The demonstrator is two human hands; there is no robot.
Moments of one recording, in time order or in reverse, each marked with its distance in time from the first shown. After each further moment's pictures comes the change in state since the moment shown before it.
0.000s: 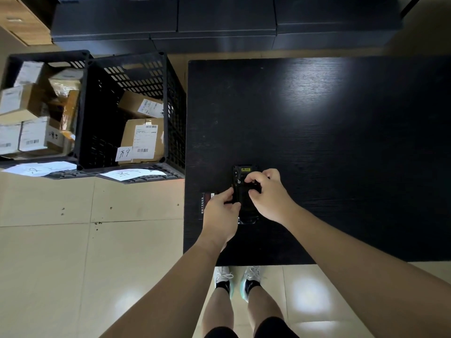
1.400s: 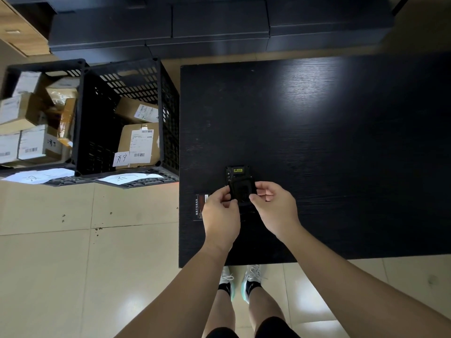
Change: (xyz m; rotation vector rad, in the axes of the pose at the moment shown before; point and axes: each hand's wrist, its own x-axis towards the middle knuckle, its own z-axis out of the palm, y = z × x) left_hand -0.014 0.011 0.020 -0.062 0.191 0.056; right_hand -0.042 0.005 -0.001 0.412 0.281 0.139
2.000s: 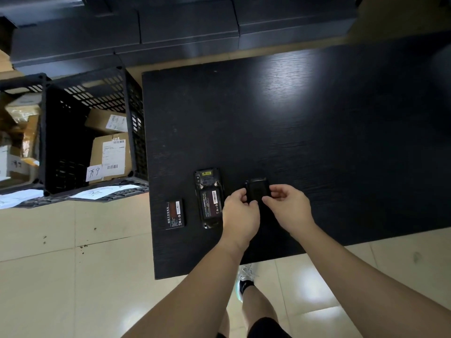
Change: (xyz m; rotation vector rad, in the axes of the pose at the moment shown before) left_hand -0.027 0.023 0.089 0.072 -0.256 -0.077; right_hand 0.014 0.042 -0.083 -0.146 0.127 0.121
